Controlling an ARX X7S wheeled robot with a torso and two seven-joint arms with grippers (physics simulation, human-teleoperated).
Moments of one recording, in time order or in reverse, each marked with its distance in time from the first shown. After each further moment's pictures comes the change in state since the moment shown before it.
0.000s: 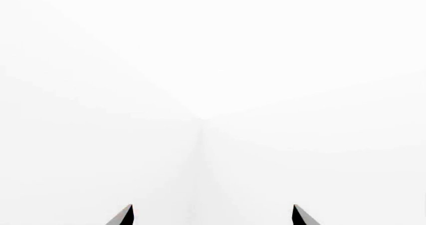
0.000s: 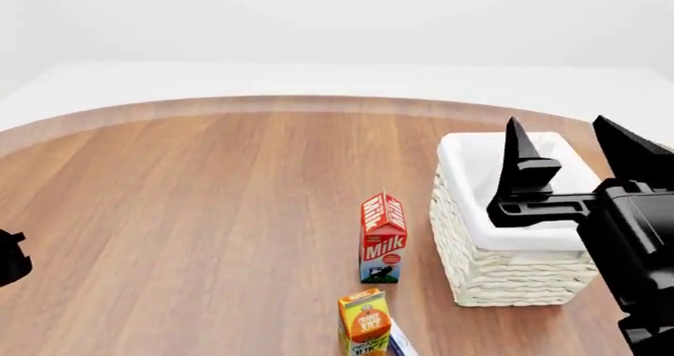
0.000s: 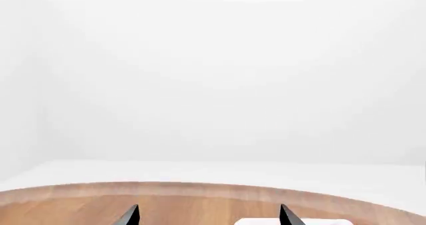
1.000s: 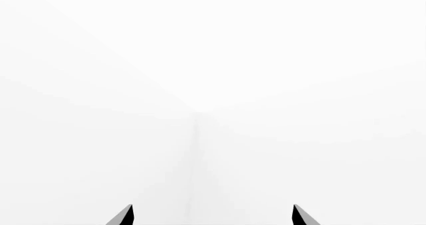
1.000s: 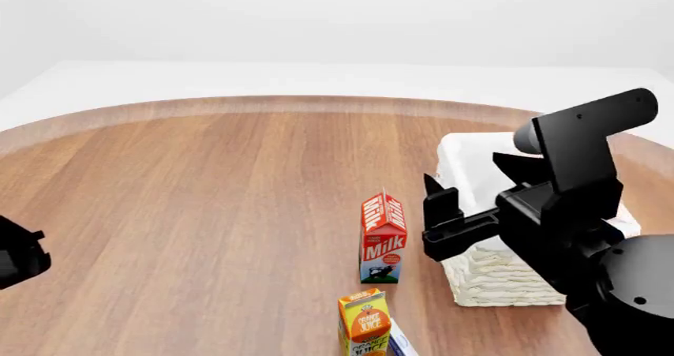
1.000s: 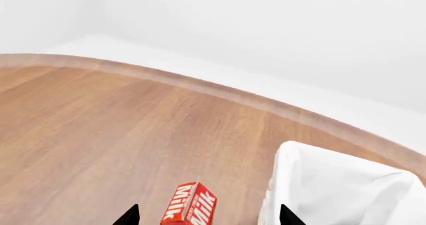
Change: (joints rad) left arm -0.004 -0.019 0.039 -0.019 0.007 -0.016 -0.017; right arm 0.380 0.060 -0.446 0.287 0.388 0.214 0.235
